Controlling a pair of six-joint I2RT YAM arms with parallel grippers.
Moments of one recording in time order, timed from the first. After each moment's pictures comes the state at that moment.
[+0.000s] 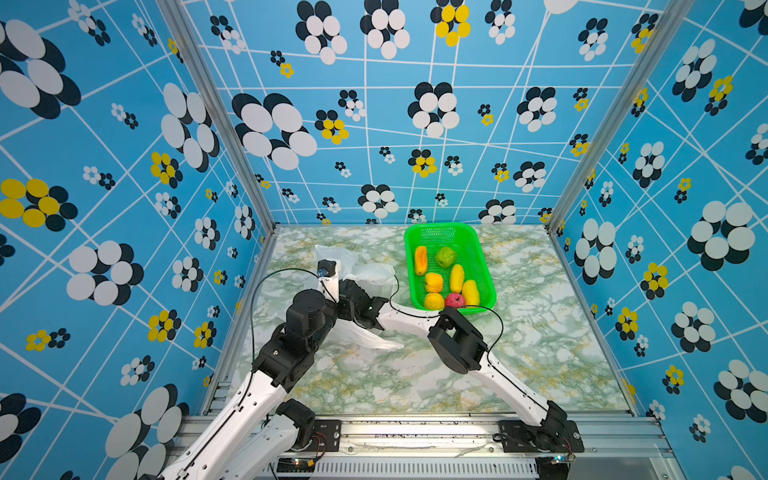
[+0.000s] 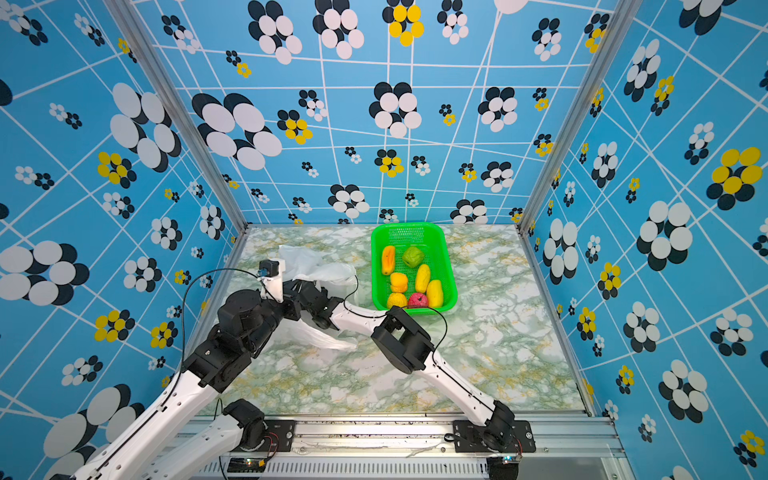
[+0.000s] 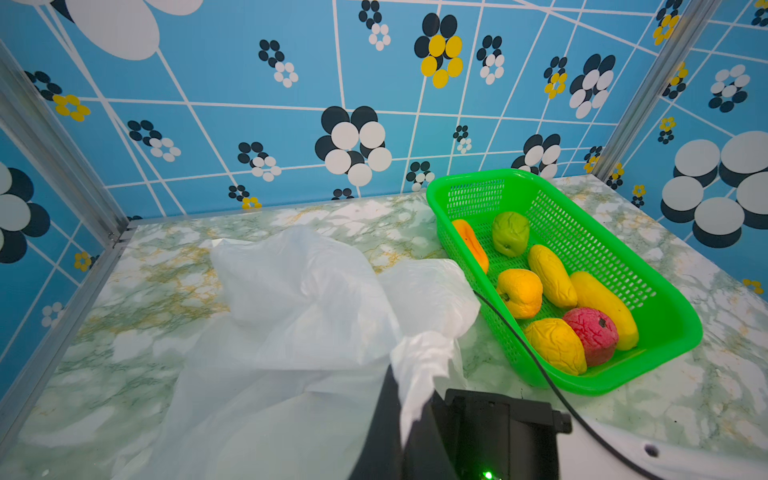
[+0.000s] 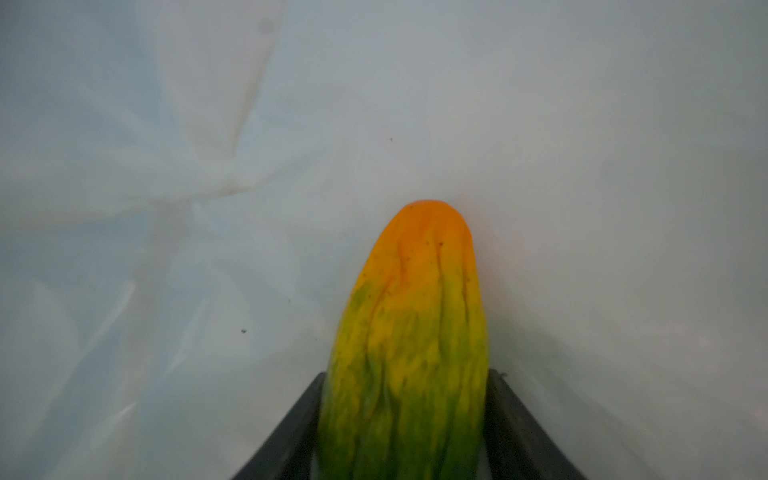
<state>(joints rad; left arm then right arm) -0.49 0.76 0.72 -0.19 -0.19 -0.15 1.00 2.62 2.07 0.01 0.31 0.69</state>
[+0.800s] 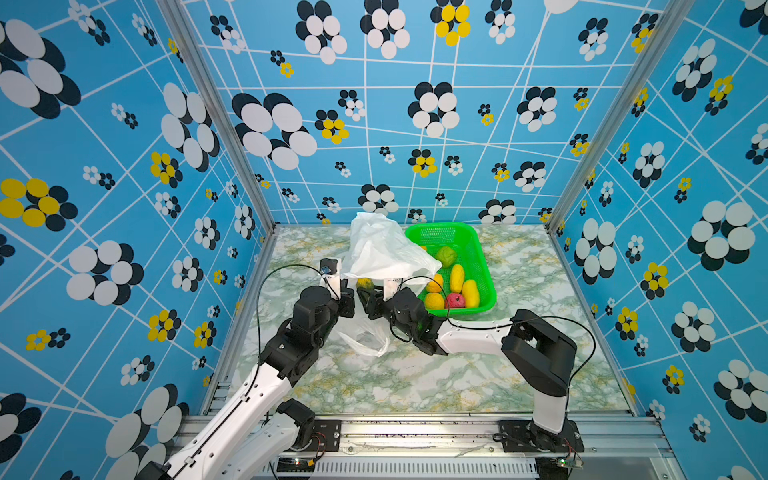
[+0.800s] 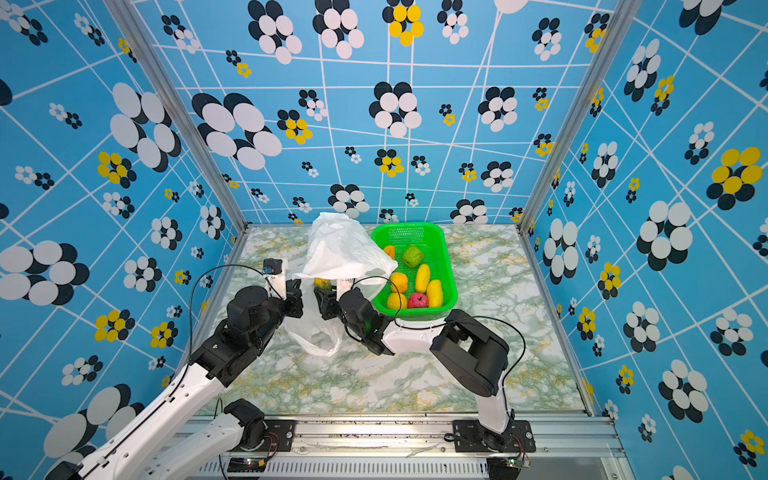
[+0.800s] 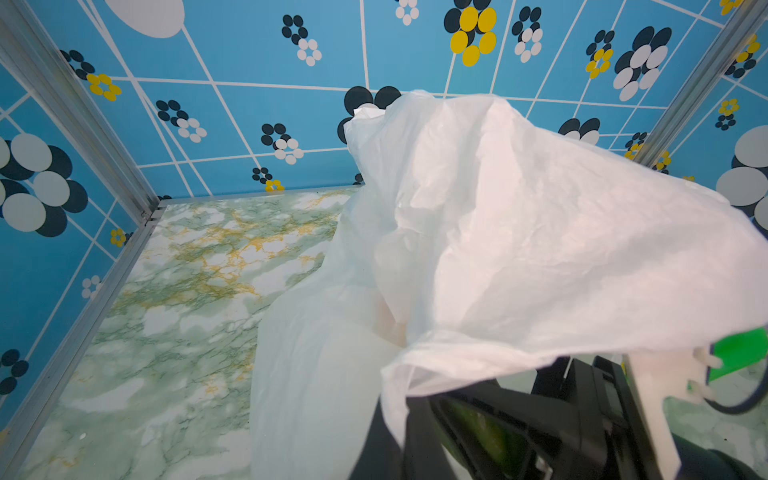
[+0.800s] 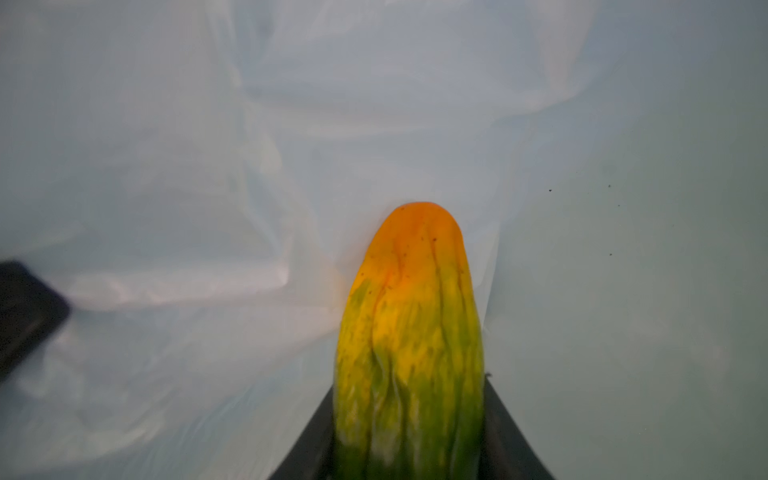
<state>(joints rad) -0.49 0.82 0.72 -0.19 -0.25 -0.15 1.02 1.91 1.11 0.66 0.21 0.58</state>
